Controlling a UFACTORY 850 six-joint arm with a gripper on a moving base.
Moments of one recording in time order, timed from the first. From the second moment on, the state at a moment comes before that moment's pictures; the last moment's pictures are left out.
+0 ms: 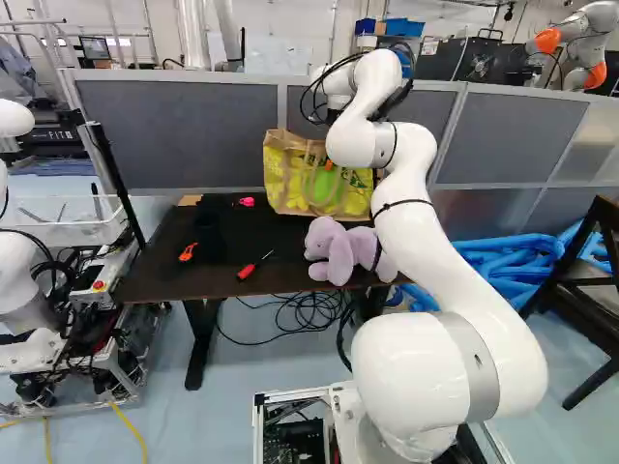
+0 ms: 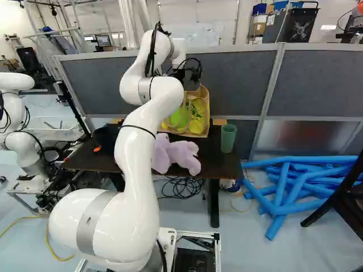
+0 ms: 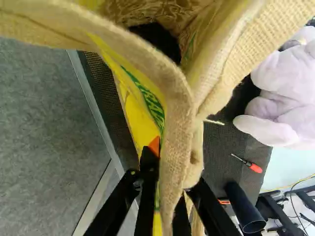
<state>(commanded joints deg) -3.1 -63.3 -145.5 3.1 -83.1 96.3</state>
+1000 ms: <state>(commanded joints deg) -3.1 -61.2 -144.7 3.0 -86.6 96.3</state>
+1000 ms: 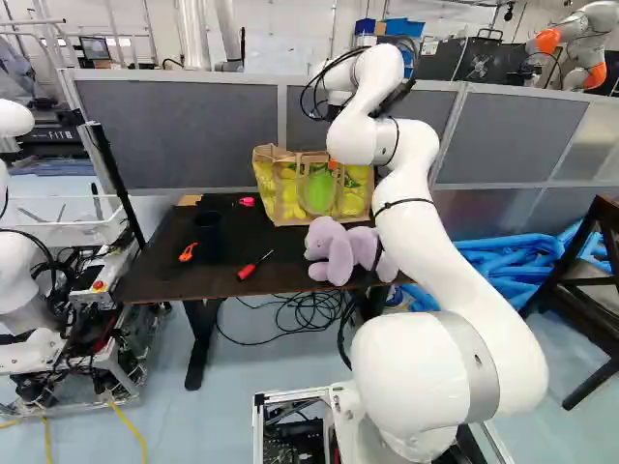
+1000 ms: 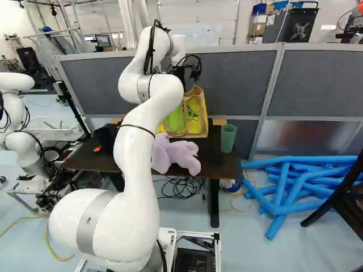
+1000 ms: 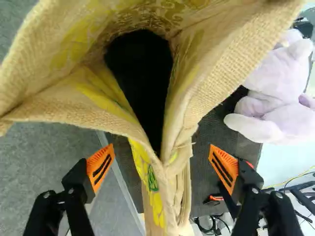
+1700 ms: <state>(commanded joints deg) -3.3 -52.1 -136.0 0.9 -95.5 96.3</state>
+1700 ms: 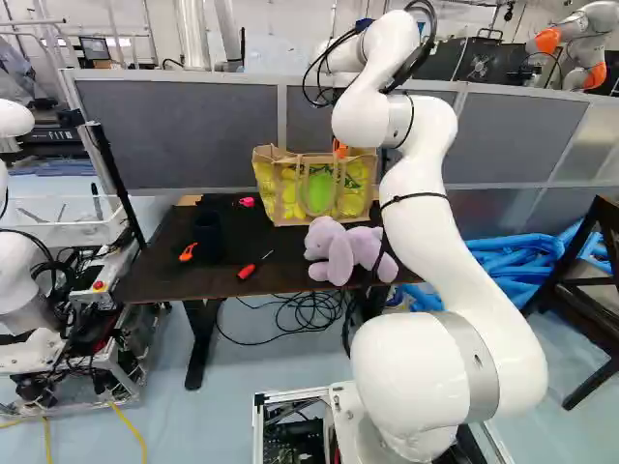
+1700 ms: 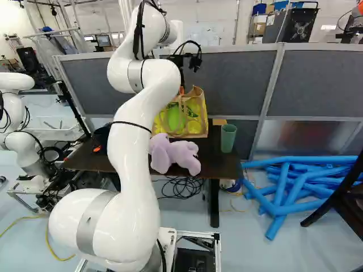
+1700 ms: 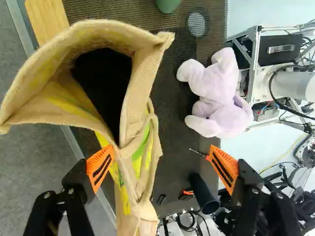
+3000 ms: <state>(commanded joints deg) -3.6 -40.0 -123.9 0.7 -92.6 96.3</state>
